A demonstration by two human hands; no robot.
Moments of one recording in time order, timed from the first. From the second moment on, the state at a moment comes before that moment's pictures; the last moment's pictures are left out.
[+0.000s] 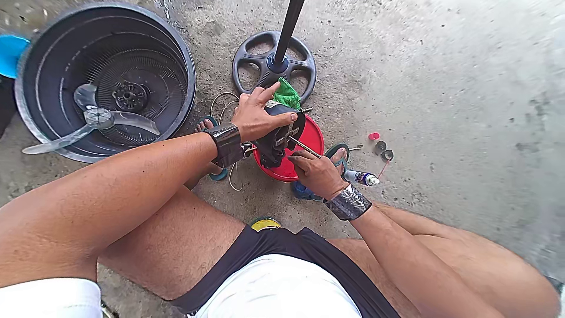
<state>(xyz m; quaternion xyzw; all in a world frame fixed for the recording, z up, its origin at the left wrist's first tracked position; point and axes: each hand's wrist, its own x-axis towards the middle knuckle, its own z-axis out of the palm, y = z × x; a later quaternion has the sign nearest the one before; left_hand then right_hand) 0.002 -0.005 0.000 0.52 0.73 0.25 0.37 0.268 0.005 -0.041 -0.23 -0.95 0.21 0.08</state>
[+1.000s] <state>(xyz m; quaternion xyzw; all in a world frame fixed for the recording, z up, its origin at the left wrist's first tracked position) -0.019 -0.043 0.010 0.34 0.53 0.50 0.59 0.250 -0.019 0.001 -0.34 -0.53 0.74 0.23</state>
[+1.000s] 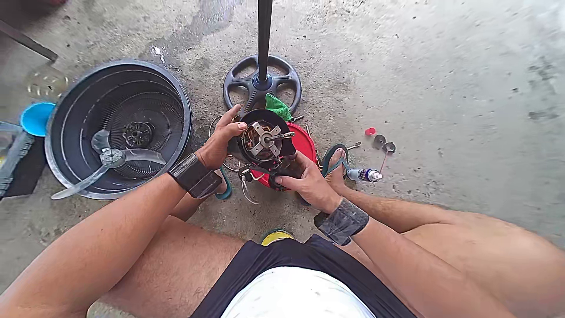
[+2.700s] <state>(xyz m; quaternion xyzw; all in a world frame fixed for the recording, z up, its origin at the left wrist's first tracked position) 0.036 -0.060 0.039 0.44 0.52 0.50 0.54 0.261 -0.011 0.084 -0.27 -0.90 0.22 0.28</state>
